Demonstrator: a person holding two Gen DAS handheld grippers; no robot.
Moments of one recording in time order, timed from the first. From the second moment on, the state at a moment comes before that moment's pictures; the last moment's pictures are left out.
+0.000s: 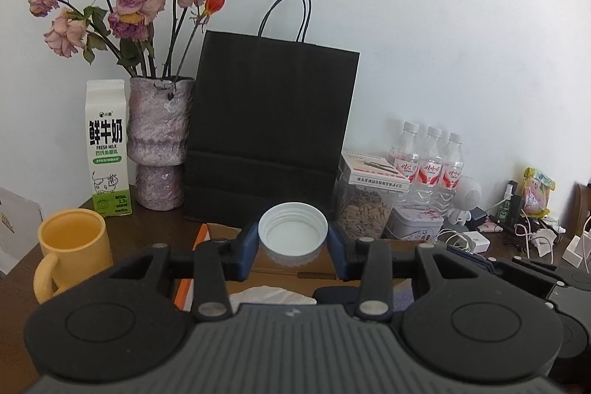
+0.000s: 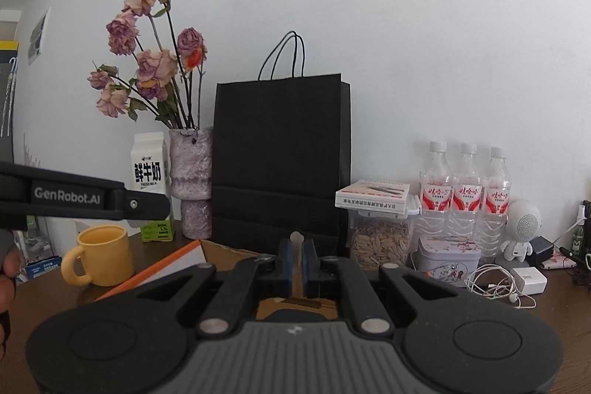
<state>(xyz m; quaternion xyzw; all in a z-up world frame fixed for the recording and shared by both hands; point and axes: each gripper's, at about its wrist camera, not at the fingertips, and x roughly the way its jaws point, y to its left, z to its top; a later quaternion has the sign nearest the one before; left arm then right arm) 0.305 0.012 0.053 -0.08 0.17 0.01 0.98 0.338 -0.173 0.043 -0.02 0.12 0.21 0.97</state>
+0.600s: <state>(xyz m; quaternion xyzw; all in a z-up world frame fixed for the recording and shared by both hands) 0.331 0.015 0.030 -0.07 0.24 0.02 0.97 0.367 -0.187 0.016 0.02 0.20 0.17 0.97</state>
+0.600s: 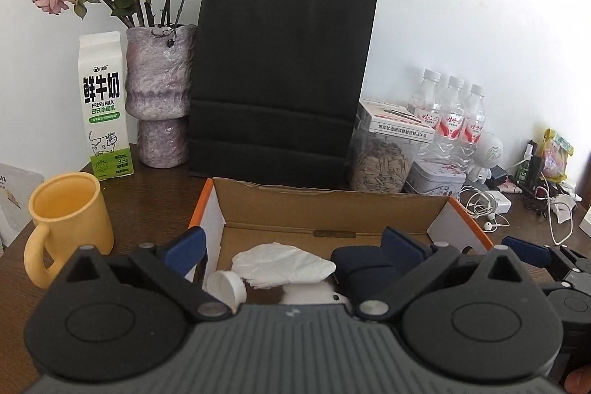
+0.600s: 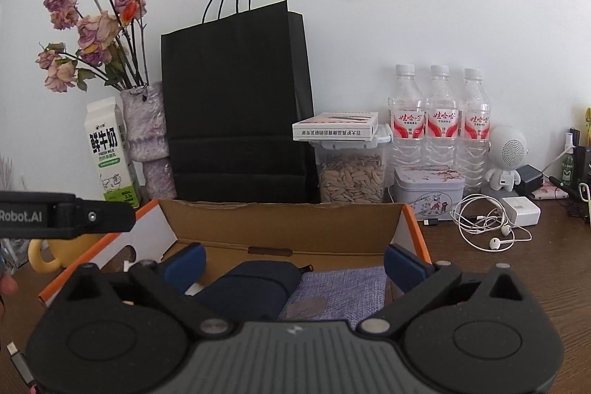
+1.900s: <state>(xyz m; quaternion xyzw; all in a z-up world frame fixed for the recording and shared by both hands) 0.190 0.068 -0.007 -0.12 0.19 0.08 0.97 0.250 -0.246 -0.004 0.04 0.21 0.16 0.96</state>
